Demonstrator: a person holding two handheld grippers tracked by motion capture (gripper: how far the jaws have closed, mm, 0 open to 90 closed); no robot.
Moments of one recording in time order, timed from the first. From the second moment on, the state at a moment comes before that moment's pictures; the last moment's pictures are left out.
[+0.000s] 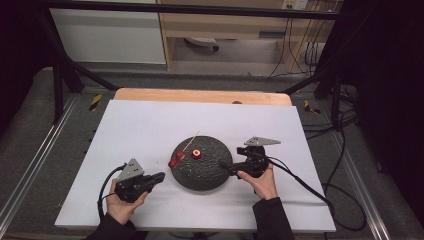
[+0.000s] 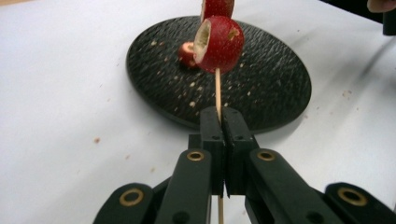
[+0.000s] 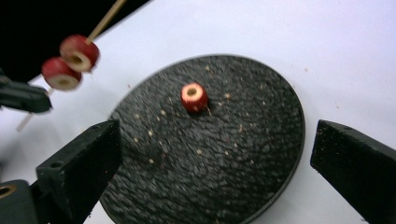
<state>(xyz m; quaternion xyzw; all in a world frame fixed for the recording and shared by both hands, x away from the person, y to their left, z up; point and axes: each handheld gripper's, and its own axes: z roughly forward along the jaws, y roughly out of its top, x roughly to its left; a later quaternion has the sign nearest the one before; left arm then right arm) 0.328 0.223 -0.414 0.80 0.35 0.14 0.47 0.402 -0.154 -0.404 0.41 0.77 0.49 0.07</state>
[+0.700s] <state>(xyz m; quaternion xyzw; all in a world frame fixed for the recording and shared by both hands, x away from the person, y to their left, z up) 0.322 0.263 -0.435 0.79 0.37 0.13 0.46 0.425 -0.106 -0.387 0.36 0.86 0.36 0.07</state>
